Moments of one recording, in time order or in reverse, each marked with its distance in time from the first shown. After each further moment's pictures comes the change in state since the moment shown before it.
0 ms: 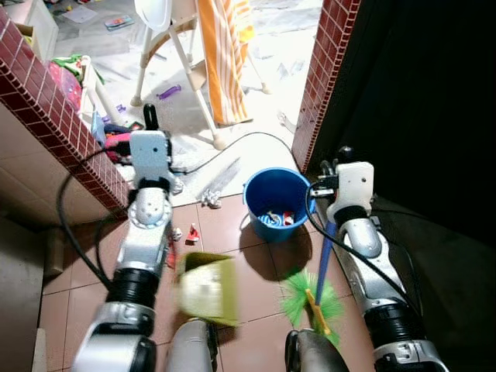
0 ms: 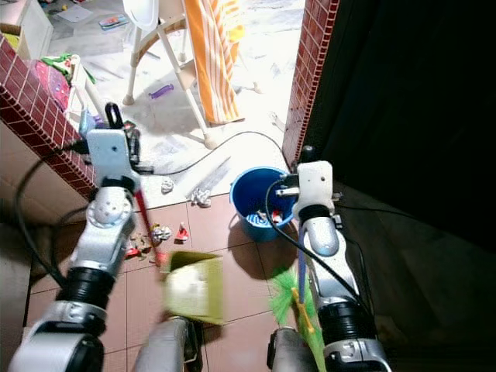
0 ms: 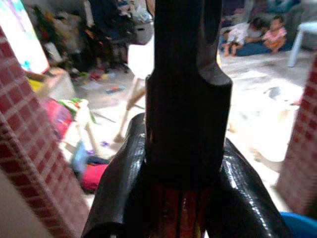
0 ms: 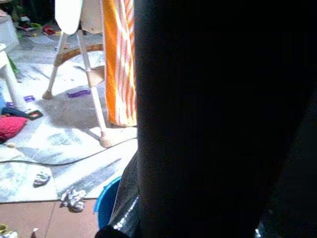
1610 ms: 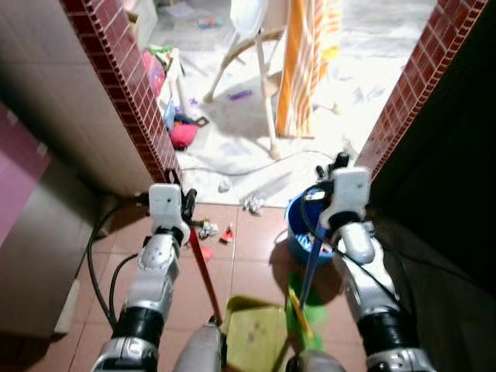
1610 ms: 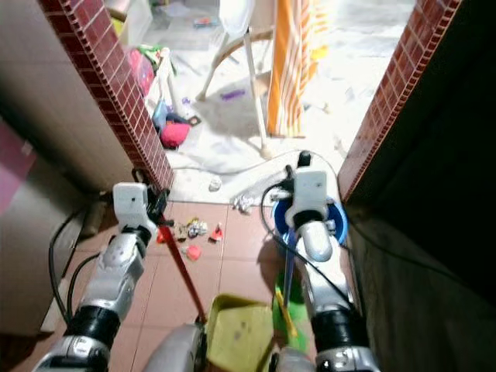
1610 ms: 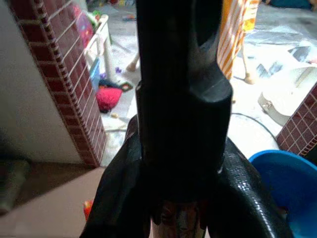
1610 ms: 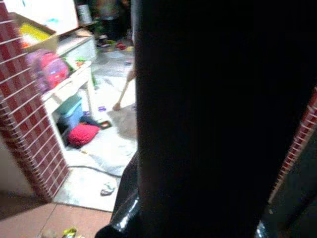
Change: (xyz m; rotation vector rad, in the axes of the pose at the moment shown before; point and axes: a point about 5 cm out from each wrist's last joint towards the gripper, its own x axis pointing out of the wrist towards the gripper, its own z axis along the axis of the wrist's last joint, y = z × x) left arm -0.048 -0.009 -0.067 -0.077 0.259 -0.201; right arm -0.007 0.006 -0.002 0.085 -0.002 -0.029
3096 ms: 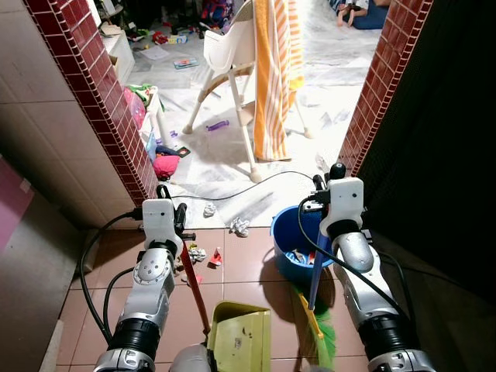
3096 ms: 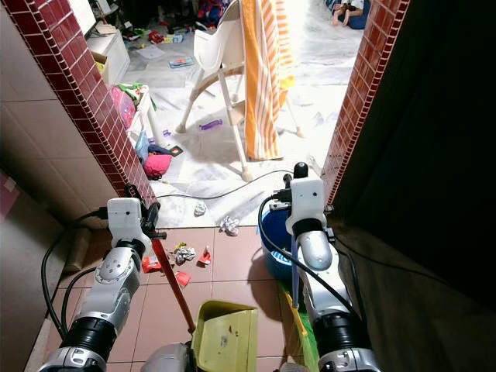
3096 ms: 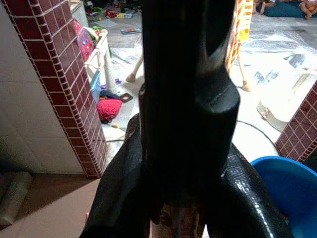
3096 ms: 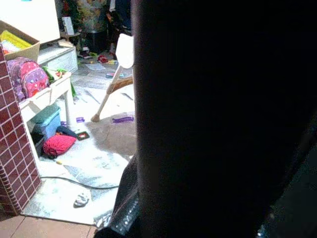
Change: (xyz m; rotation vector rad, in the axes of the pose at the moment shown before) left arm -0.013 0.015 -0.024 -0.015 0.077 0.113; right arm -0.005 0.002 -0.018 -0.088 0.032 0.044
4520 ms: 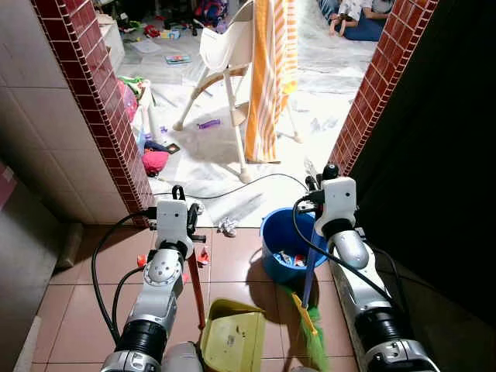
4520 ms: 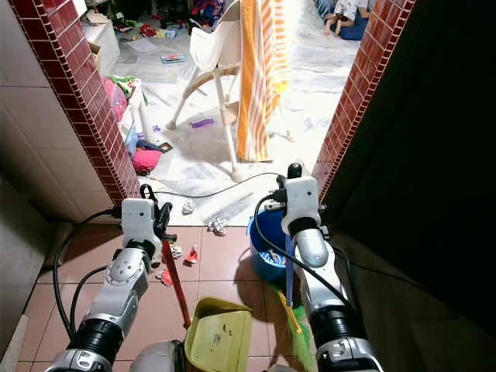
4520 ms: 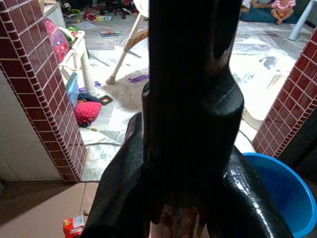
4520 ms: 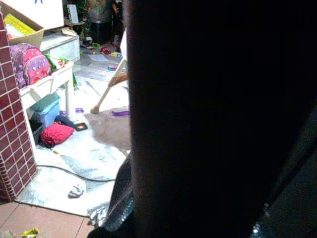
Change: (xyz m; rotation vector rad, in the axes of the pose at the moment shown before) left arm -0.003 -0.021 -0.001 0.054 -0.013 -0.079; right arm 0.006 0.003 -0.007 0.012 0.008 0.051
